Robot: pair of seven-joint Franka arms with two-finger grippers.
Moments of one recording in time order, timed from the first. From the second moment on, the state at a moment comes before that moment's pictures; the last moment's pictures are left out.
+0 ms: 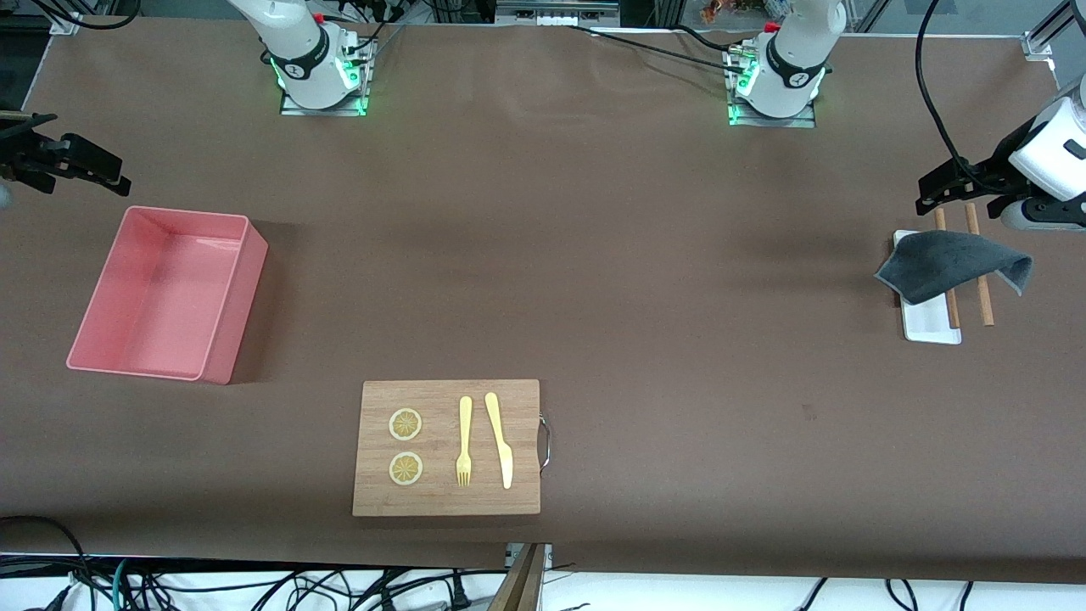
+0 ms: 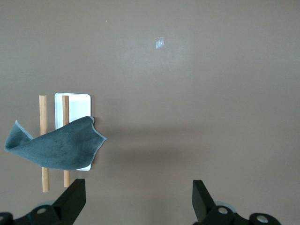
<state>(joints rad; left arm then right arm) 0.34 -0.08 -0.29 -1.79 -0.01 1.65 0.07 -0.06 0.00 0.02 -1.58 0.00 1.51 -0.02</state>
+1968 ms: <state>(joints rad) 0.34 -0.08 -0.28 -1.79 -0.01 1.65 0.07 -0.06 0.01 0.03 -1.57 0.00 1.51 0.00</state>
